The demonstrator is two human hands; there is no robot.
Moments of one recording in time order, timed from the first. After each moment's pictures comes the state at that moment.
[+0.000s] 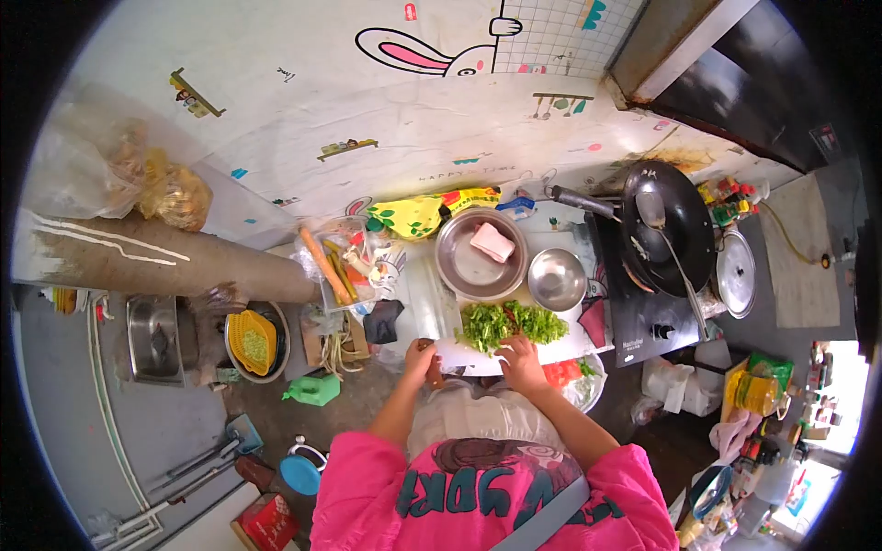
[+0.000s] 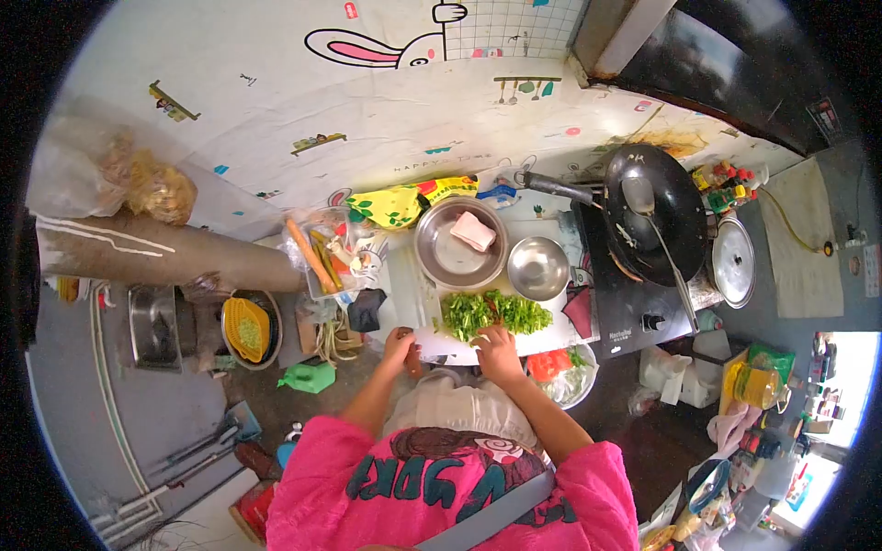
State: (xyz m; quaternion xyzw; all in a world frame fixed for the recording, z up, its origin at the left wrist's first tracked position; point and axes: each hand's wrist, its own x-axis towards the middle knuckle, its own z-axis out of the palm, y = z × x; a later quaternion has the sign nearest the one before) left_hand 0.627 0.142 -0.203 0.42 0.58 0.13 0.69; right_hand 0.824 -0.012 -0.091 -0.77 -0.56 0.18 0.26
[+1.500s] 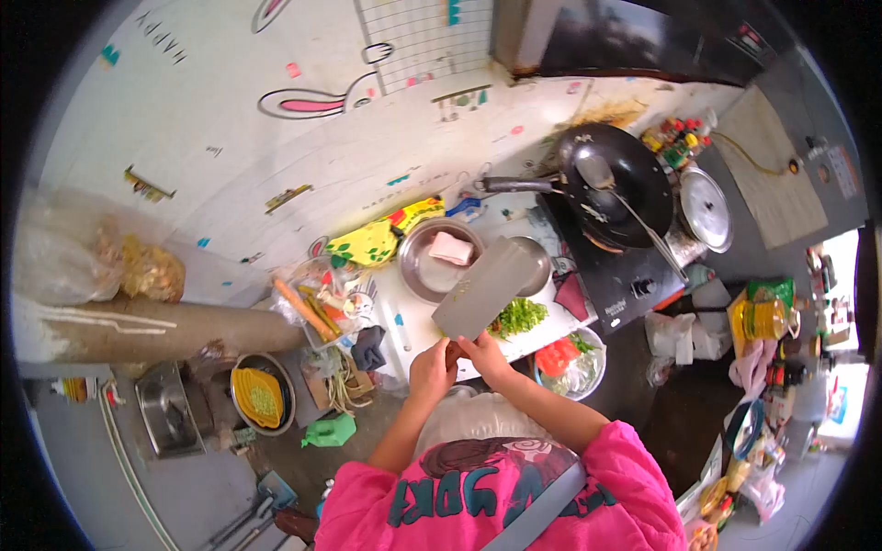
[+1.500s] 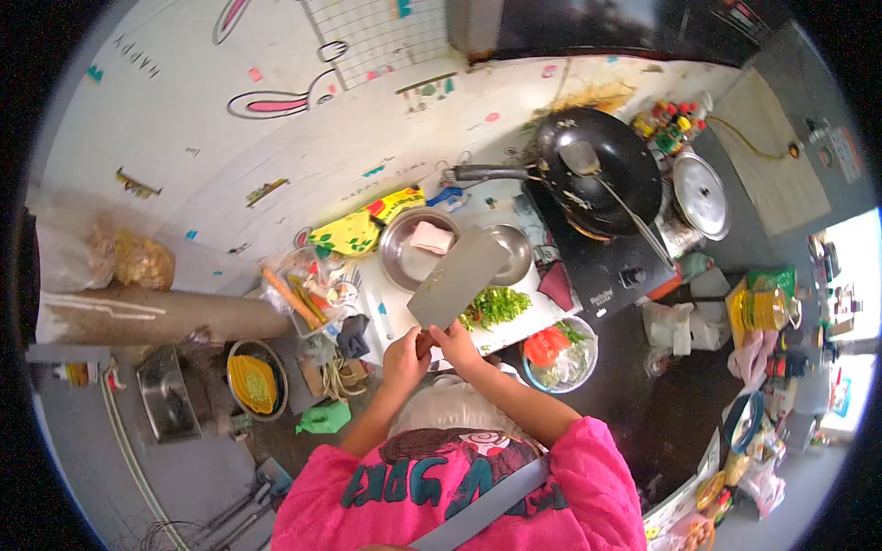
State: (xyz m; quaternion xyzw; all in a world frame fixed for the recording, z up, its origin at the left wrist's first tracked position) left_hand 0.685 0.123 -0.045 0.90 0.21 0.15 0.34; right_hand 0.791 0.034 -0.064 -0.57 -0.05 0.51 0.64
